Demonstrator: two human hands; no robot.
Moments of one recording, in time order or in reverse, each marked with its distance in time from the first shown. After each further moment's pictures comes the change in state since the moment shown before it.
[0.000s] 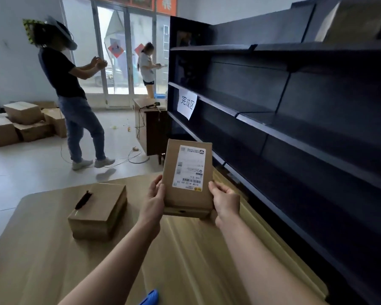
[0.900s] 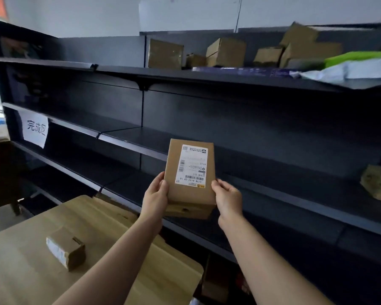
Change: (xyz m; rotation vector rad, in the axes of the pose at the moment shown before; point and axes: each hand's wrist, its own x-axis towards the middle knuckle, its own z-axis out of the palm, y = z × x) left_hand -0.090 0.027 0.311 -0.026 -0.604 -0.035; right_hand -0.021 -0.121 -0.289 0.097 0.589 -0.275
